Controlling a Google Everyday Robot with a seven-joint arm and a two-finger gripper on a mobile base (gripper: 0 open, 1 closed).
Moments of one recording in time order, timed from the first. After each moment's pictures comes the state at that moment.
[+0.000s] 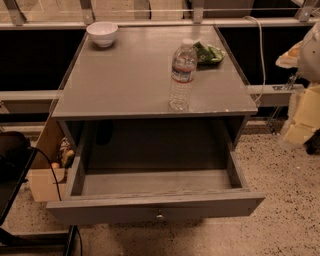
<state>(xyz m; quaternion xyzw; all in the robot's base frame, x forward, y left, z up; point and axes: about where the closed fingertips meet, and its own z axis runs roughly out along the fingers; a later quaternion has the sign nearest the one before) 0.438 -0.216 0.977 -0.60 0.78 -0.04 0.16</state>
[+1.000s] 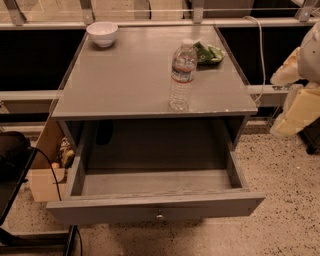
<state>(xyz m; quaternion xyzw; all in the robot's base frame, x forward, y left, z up) 0.438 -0.216 0.977 -0.60 0.78 -0.04 0.16</state>
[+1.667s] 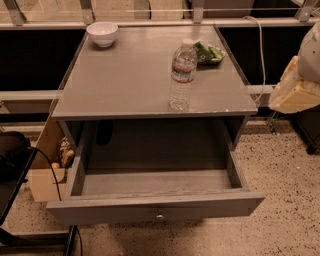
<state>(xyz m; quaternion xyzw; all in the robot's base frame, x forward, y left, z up) 0.438 -0.216 0.977 -0.60 0.78 -0.04 0.16</state>
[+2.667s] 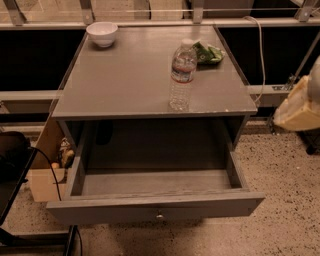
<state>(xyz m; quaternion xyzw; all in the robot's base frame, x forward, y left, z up) 0.425 -0.226 0.952 -0.58 0.79 -0.02 0.19</state>
